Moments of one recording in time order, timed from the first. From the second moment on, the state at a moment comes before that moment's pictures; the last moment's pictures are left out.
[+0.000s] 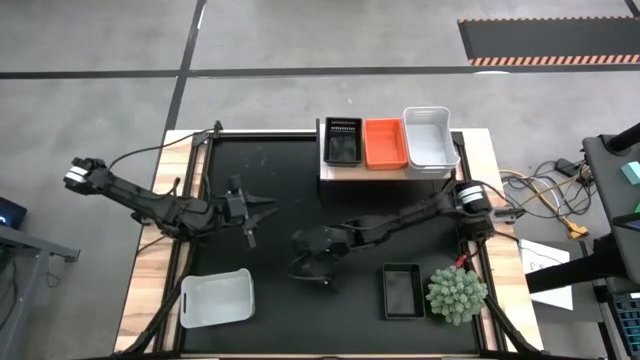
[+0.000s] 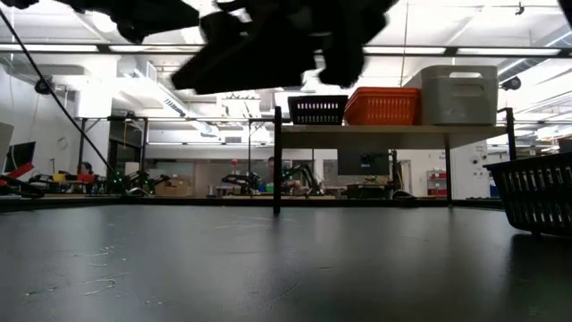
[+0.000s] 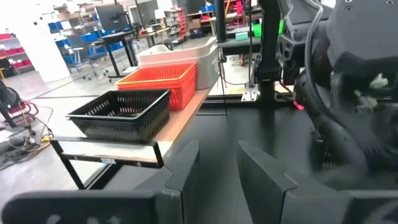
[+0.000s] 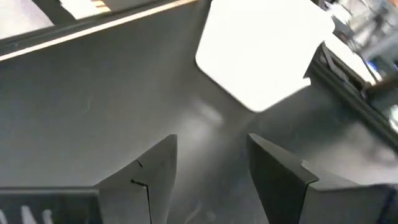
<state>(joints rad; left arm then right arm) -0.35 0.82 0.52 0.20 -0.68 0.06 0.19 2.04 1.45 -0.03 -0.29 -0.62</state>
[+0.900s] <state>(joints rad) -0.43 0.59 0.42 0.15 -0.59 -0.02 0.17 2.42 2.00 -0.11 -0.34 -0.72</state>
